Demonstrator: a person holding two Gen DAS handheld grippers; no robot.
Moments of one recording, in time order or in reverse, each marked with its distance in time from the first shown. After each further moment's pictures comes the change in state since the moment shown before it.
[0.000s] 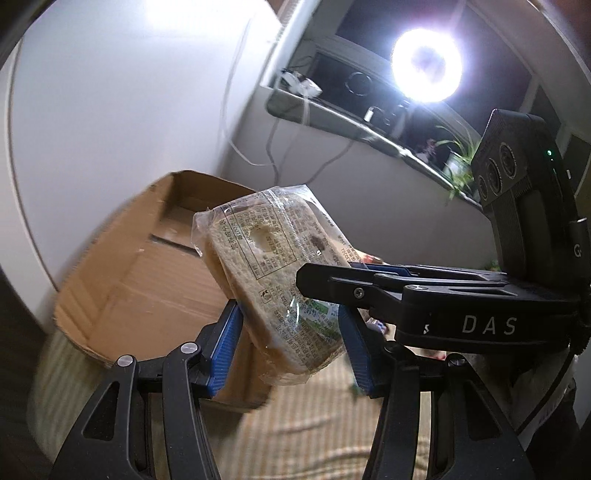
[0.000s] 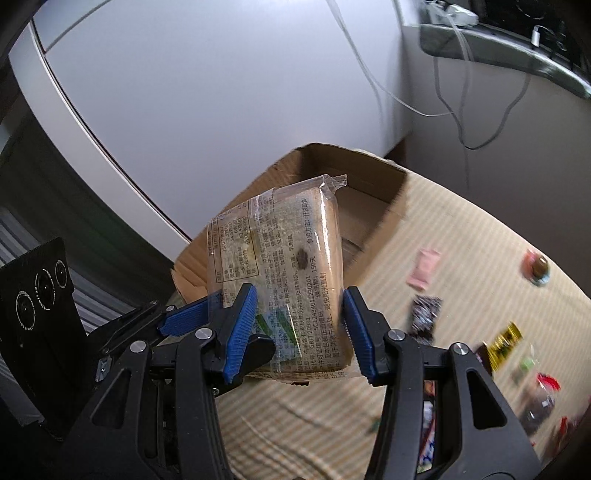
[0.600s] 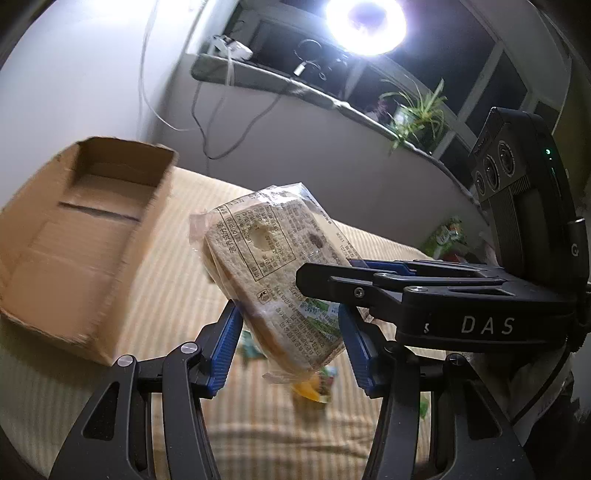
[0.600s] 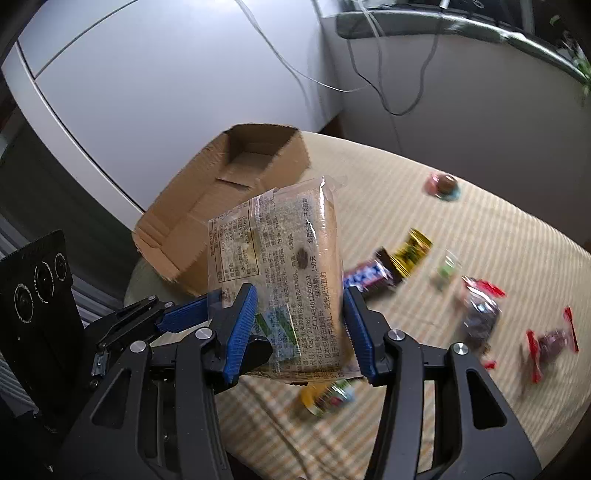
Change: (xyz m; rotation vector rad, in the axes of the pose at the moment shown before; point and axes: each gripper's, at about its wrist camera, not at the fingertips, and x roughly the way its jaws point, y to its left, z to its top) left arm 0.021 -0.085 -0.038 0.090 0.112 -0.151; right arm -0.070 -0.068 -0.077 0.126 -0.005 -0.111
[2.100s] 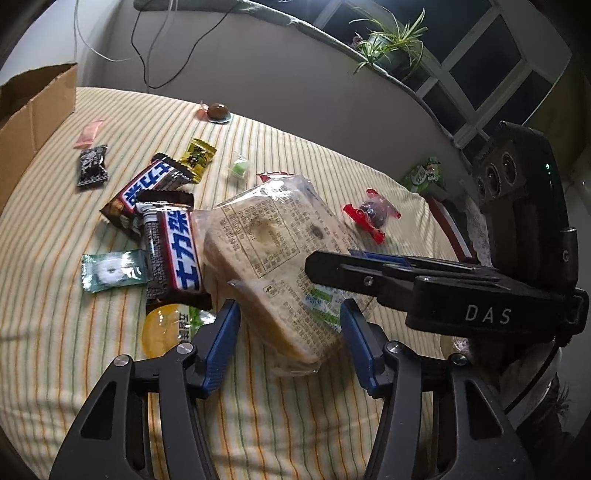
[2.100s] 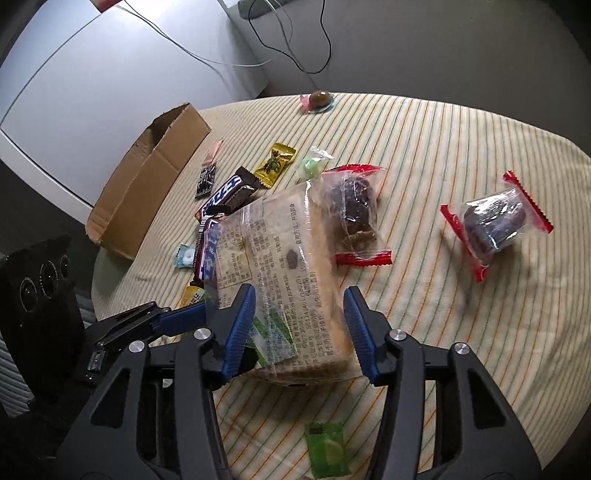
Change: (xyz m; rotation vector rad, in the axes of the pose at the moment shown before) left arm 0.087 -0.073 -0.050 0.017 0.244 -0.124; right arm -0.013 -0.133 -0.093 0.219 0.047 -0.027
